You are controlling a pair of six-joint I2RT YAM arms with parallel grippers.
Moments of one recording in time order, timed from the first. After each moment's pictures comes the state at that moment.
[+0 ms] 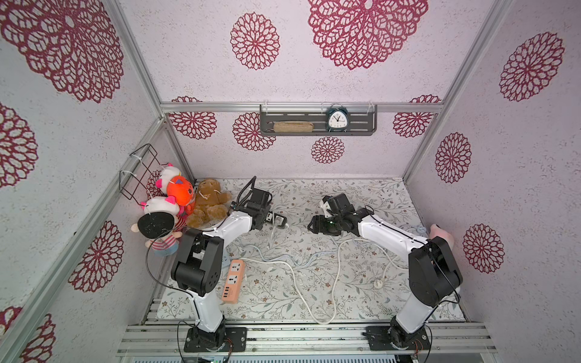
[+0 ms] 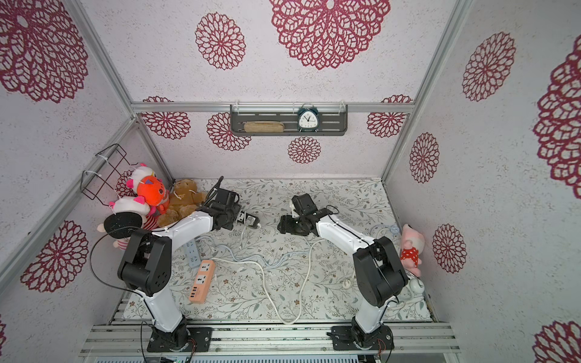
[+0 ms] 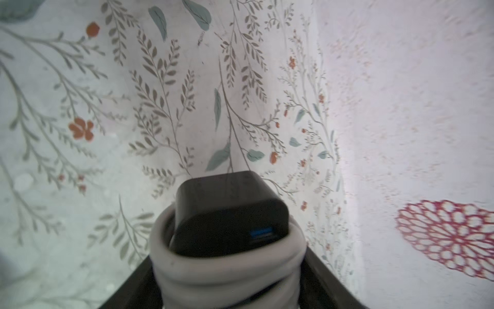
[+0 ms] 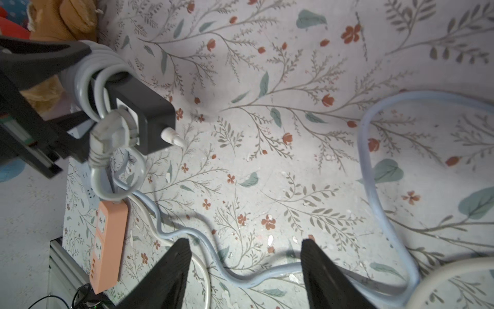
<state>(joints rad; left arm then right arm) -0.39 1.80 1.22 -0.28 -0.33 -1.54 0.59 1.71 1.30 -0.48 -0.22 0.56</state>
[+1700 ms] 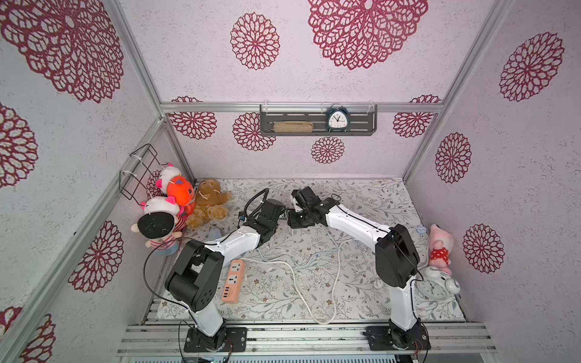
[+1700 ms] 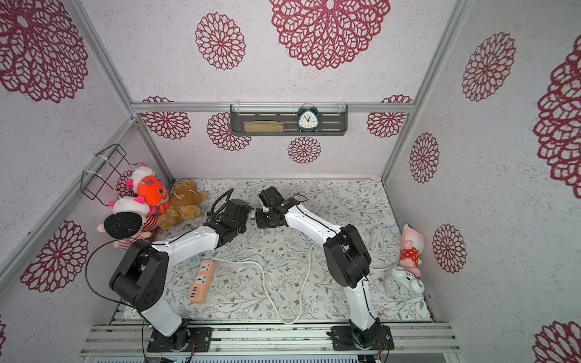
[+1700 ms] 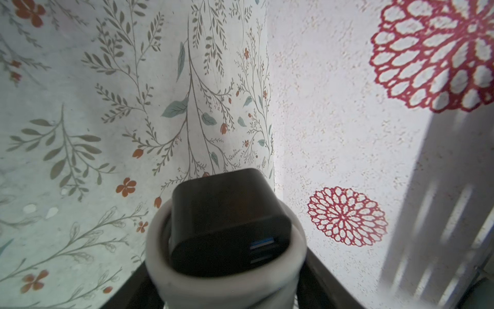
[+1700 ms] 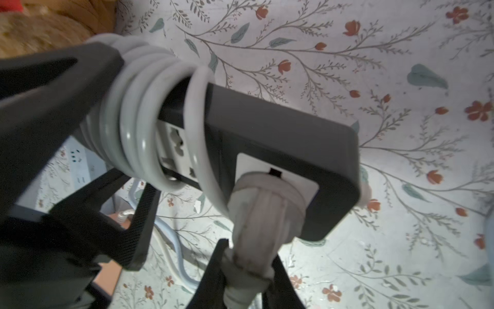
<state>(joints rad) -0.52 1.71 1.06 -0.01 -0.42 -1.74 0.72 2.02 1.72 -0.64 -0.12 0.46</state>
